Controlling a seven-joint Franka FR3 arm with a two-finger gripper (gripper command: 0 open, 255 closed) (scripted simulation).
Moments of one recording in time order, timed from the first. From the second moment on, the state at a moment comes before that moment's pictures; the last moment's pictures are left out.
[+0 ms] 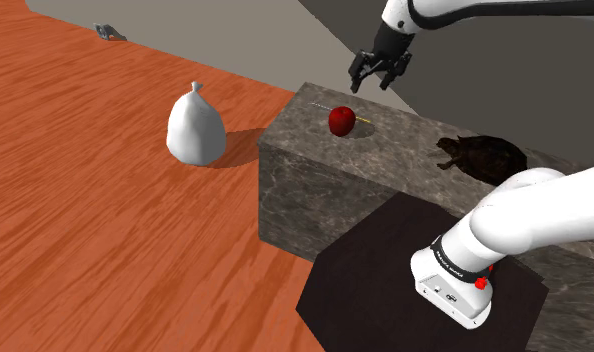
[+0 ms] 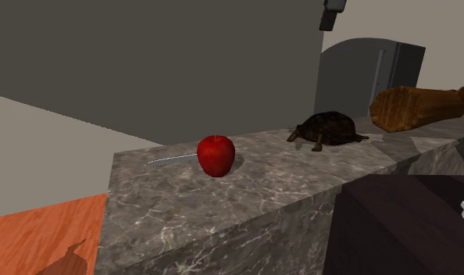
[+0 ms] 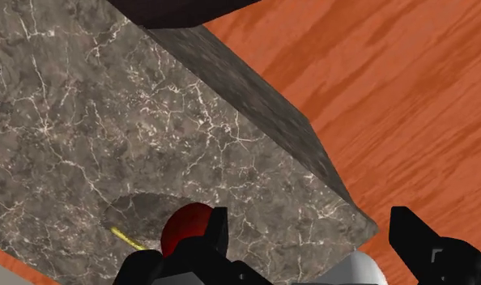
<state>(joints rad) -0.10 -0.56 0.10 -2.38 0.02 1.98 0.29</state>
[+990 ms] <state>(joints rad) -0.25 -0.05 0.10 -2.18 -0.15 2.28 0.56</state>
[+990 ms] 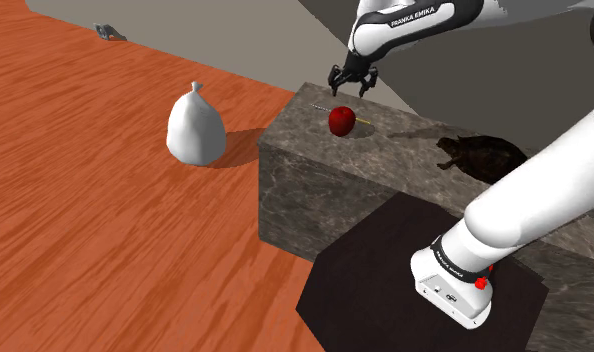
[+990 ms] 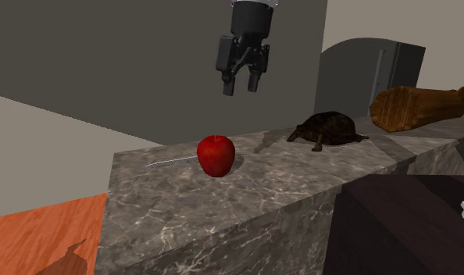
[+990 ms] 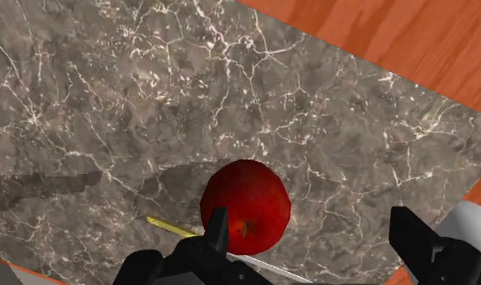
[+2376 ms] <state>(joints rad) -0.30 0.40 0.00 -1.91 -0.27 2.44 0.76</state>
